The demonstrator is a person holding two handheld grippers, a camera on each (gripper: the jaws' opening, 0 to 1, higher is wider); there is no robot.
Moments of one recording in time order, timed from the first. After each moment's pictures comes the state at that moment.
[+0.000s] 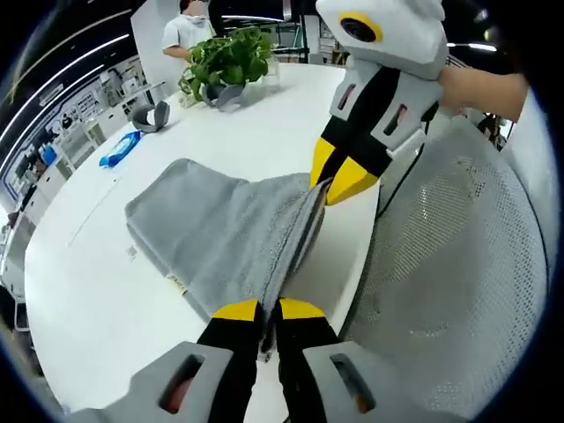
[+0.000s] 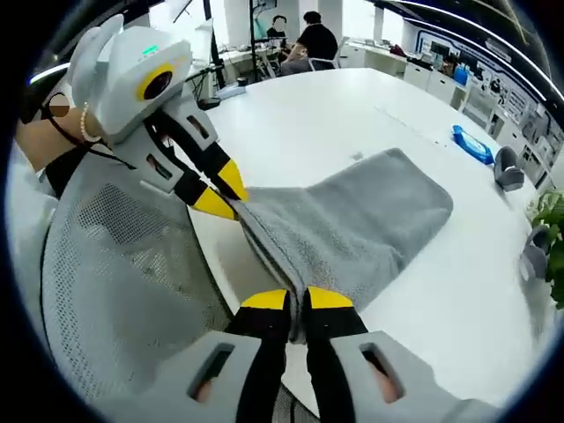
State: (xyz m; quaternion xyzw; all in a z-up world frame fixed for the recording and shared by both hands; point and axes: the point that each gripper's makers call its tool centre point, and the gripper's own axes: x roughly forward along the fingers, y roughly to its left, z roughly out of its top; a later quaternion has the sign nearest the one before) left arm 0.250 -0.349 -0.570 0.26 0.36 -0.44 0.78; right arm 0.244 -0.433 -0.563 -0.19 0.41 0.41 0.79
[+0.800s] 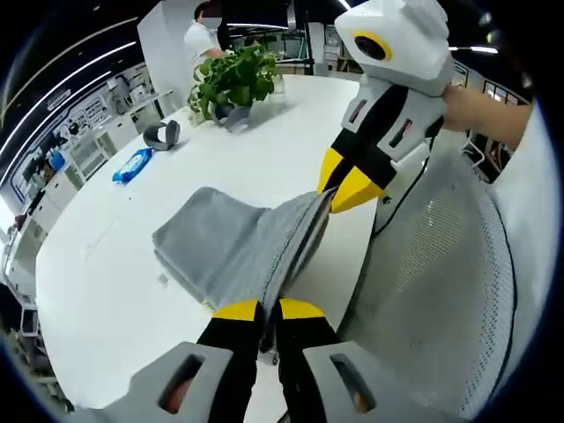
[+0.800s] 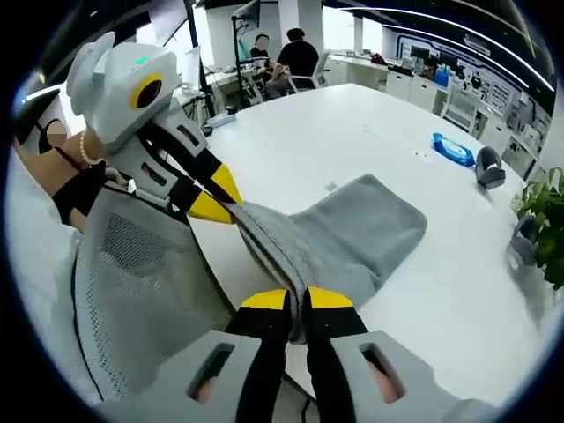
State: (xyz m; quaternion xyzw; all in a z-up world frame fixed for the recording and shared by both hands) left arm 0.253 -0.353 -0.521 0.26 0.34 -0.43 0.79; right arm 0.243 -0.439 -0.518 -0.15 0.39 0.39 0.82
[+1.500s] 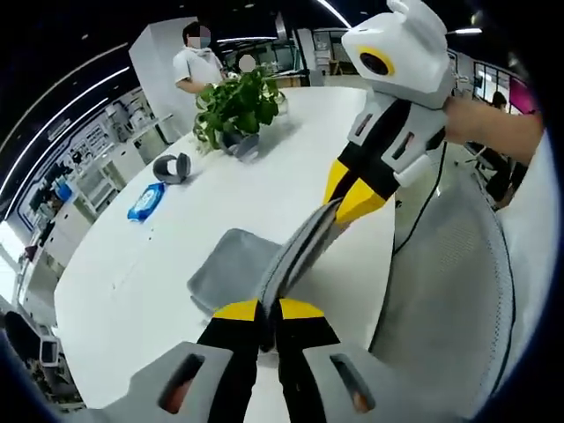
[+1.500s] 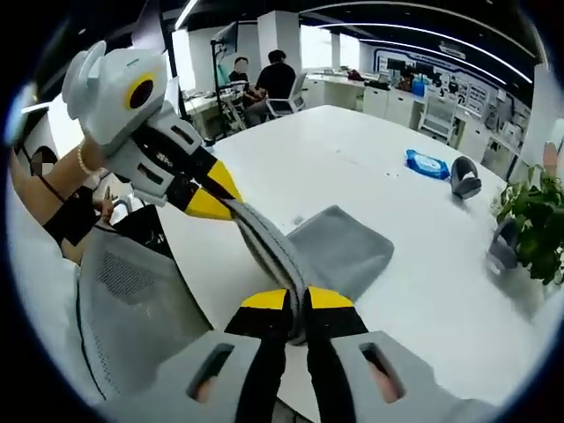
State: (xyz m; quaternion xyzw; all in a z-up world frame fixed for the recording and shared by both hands) left arm 0.309 -0.373 -0.473 0.30 0.28 -0.44 0.80; right arm 0.288 -0.458 -0.481 -0.12 0.35 0.36 0.86
